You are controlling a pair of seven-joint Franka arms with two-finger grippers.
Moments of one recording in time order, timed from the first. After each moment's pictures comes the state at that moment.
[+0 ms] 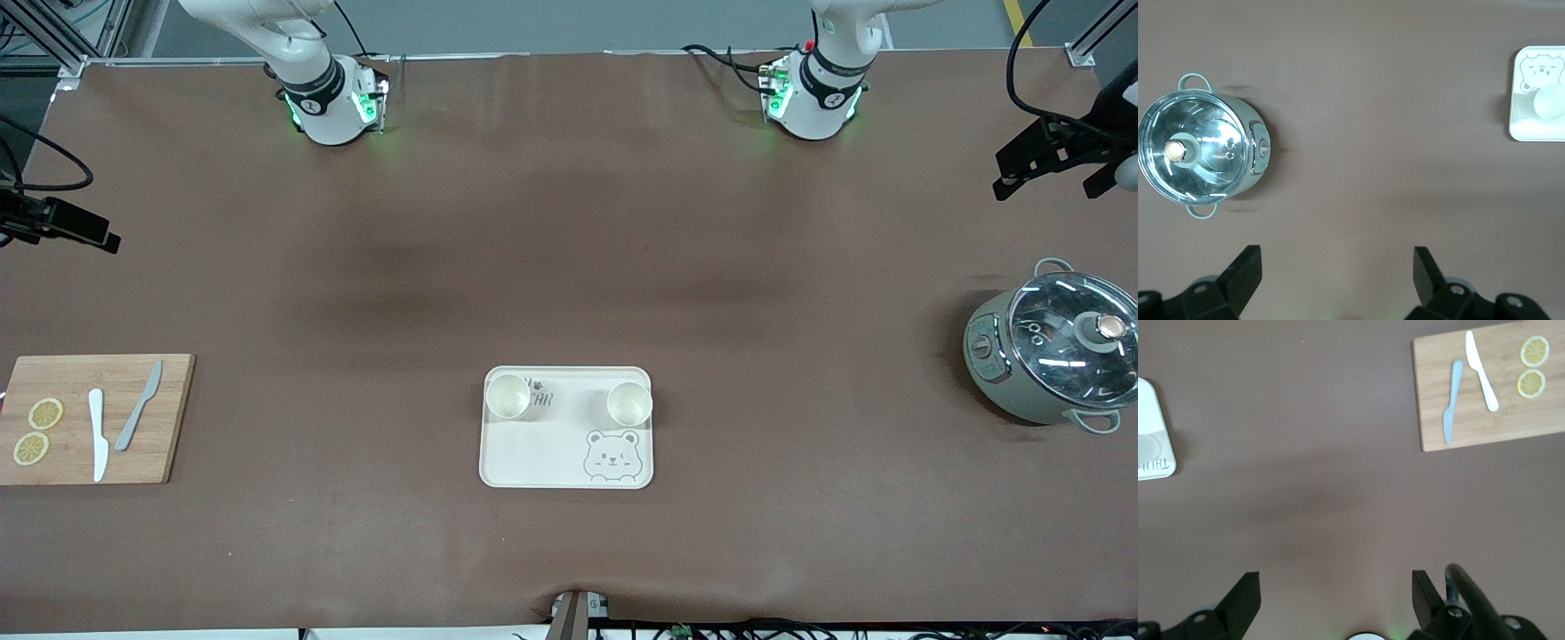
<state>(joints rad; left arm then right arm) 0.12 -0.09 -0.17 -1.53 0.02 1.49 -0.04 0.10 0.11 -0.18 -1.38 0.03 1.39 0.05</state>
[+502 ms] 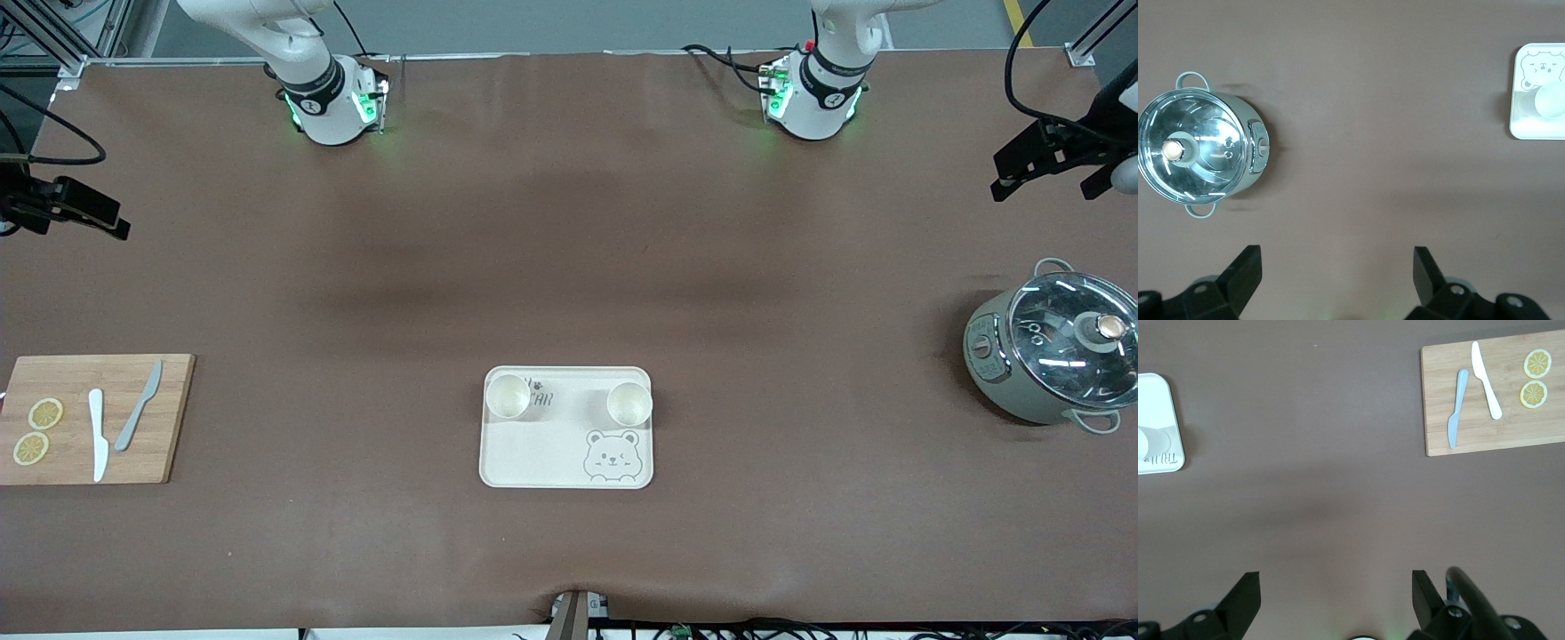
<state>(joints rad) 0.12 -0.07 -0.18 -1.53 0.02 1.49 -0.04 0.15 0.03 -0.20 -1.47 0.02 1.43 0.05</state>
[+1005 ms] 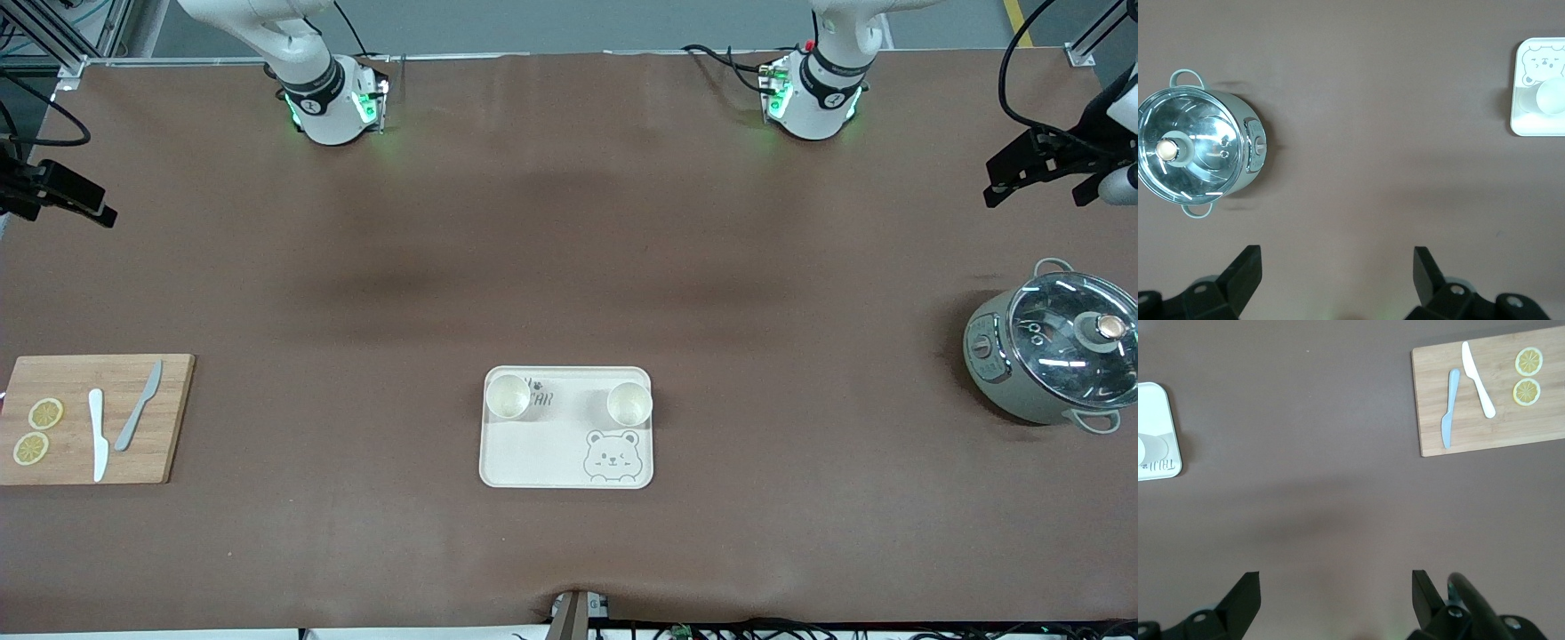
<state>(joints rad) 0.12 -0.06 -0.18 -1.53 0.02 1.49 -0.04 0.06 -0.05 -0.14 -1.56 0.01 1.49 0.03</state>
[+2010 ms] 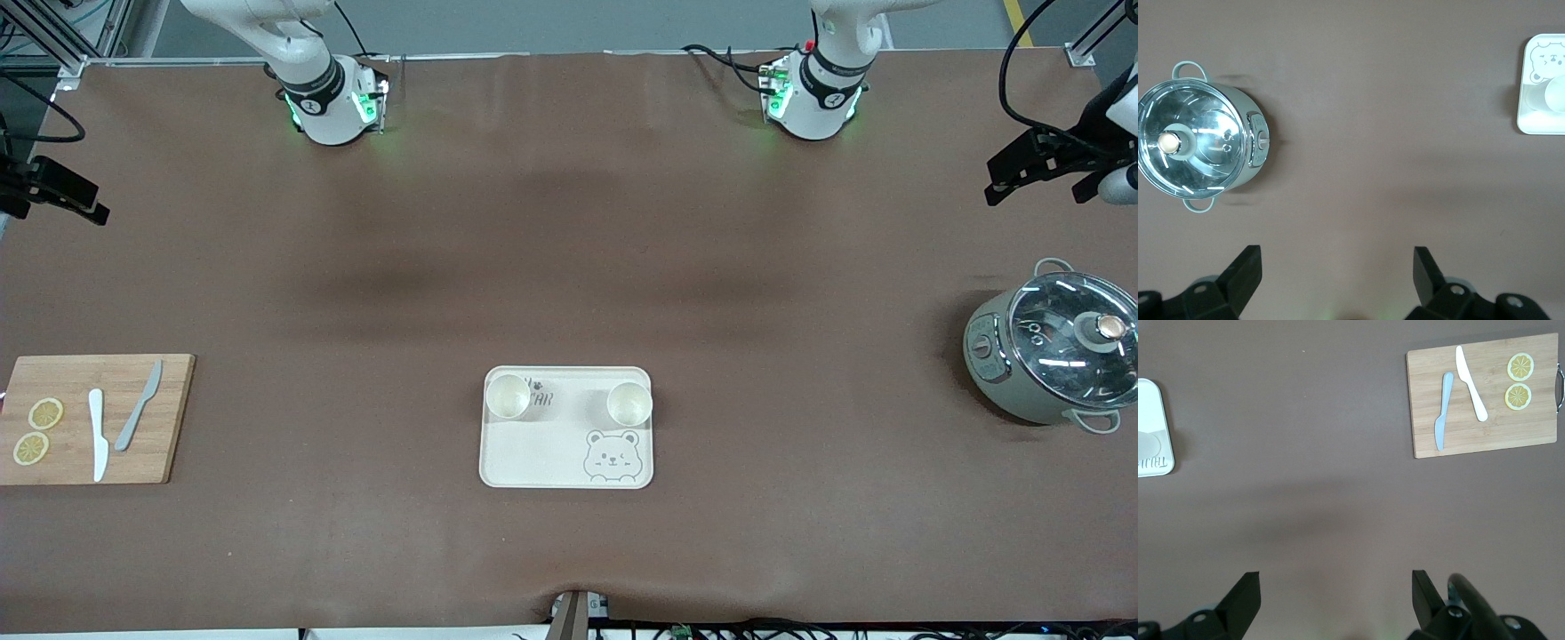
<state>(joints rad) 0.13 -0.09 -0.18 -1.57 0.02 1.50 -0.04 0.02 -0.05 -0.10 -1.56 0.00 1.48 0.02</state>
